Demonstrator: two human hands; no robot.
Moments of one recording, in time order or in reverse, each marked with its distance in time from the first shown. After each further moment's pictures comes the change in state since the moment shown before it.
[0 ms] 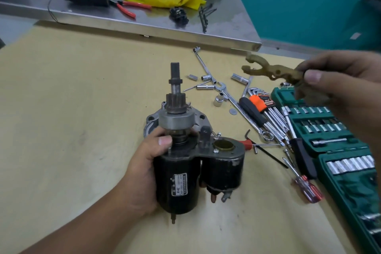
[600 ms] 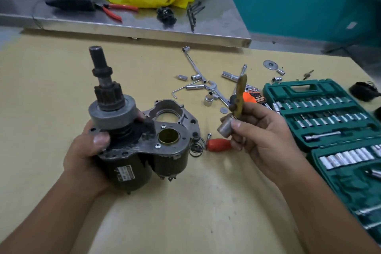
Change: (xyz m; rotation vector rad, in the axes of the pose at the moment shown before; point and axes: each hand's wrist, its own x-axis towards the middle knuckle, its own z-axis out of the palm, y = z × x) left_hand 0.005 0.046 -0.019 0.165 0.027 0.224; right_hand -0.021 0.083 0.089 0.598 0.150 0.229
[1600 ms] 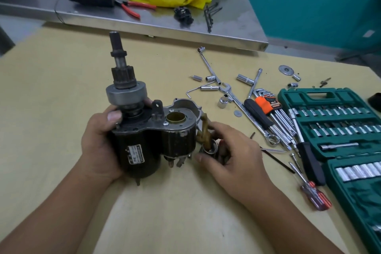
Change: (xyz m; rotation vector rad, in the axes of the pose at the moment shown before) left_hand 0.014 0.000 -0.021 -0.074 0.069 -0.013; right_hand -0.012 0.051 0.039 -1.018 -0.082 -0.534
